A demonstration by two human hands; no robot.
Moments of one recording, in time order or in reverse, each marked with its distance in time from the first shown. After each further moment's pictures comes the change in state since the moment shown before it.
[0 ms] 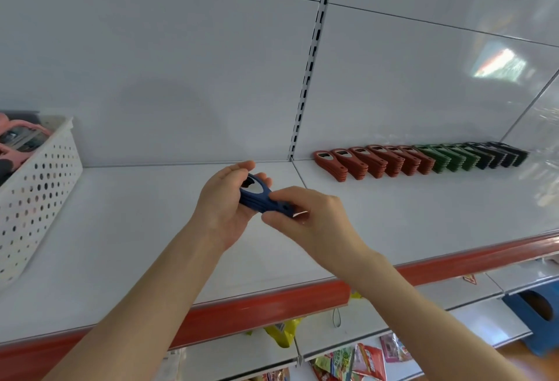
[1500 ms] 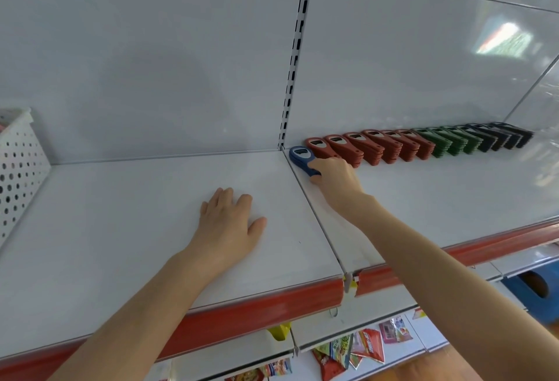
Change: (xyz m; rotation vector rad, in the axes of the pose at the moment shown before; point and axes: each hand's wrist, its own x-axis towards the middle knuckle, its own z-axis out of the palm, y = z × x) left_hand 0.027 -0.053 -0.029 1.889 -0.186 0.329; right_hand 0.075 0.109 -0.023 -0.618 -0.133 0.324
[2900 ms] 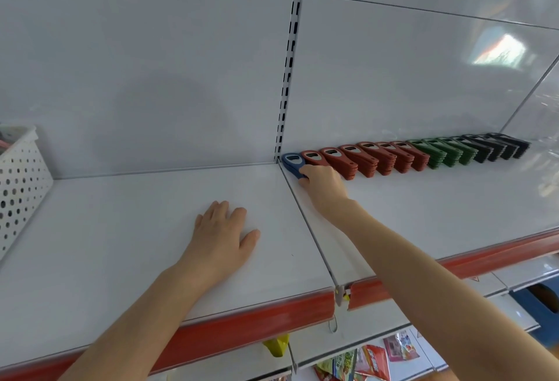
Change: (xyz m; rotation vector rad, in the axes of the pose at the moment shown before) left_hand 0.000 -0.002 0.003 0.008 -0.018 -0.030; right_hand 0.021 0.000 0.006 0.020 0.019 0.002
